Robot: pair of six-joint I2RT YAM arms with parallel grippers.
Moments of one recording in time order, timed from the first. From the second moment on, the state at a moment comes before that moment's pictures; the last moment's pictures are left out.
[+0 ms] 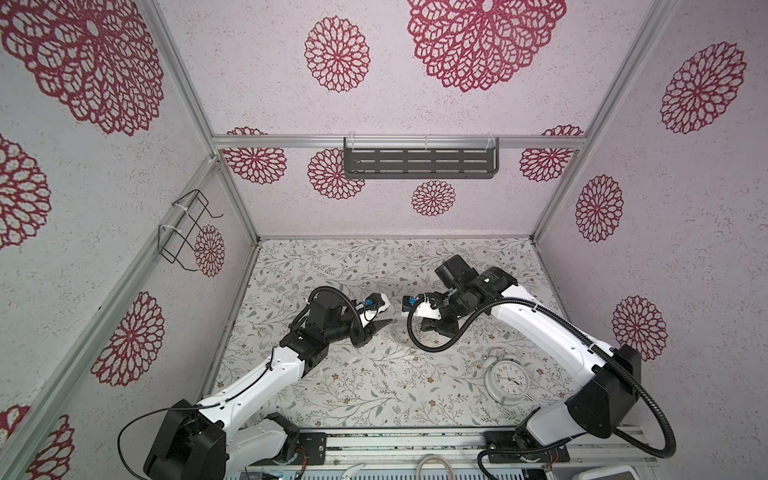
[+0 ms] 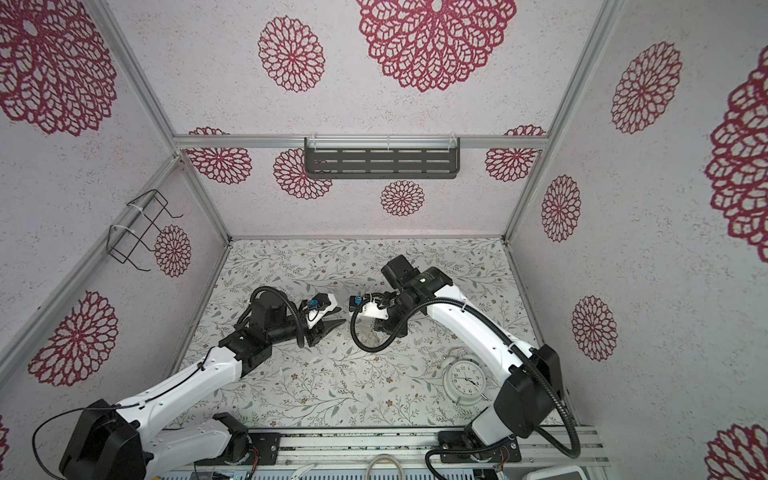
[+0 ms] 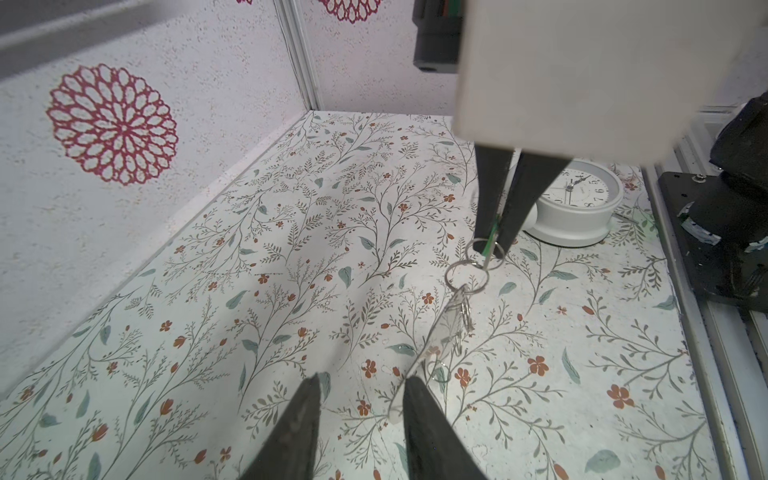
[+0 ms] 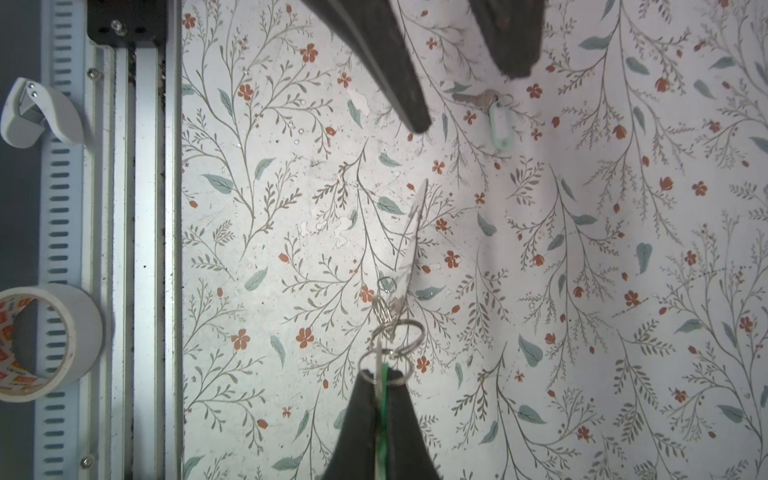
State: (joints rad) left arm -0.54 1.16 0.68 0.09 0.46 0.38; right arm 0.69 1.53 1.47 -1.13 -0.33 -0.83
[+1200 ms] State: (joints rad) left arm -0.56 1.33 0.71 0.25 0.59 0.27; right arm 0.74 1.45 1.46 -1.09 -0.18 -1.21
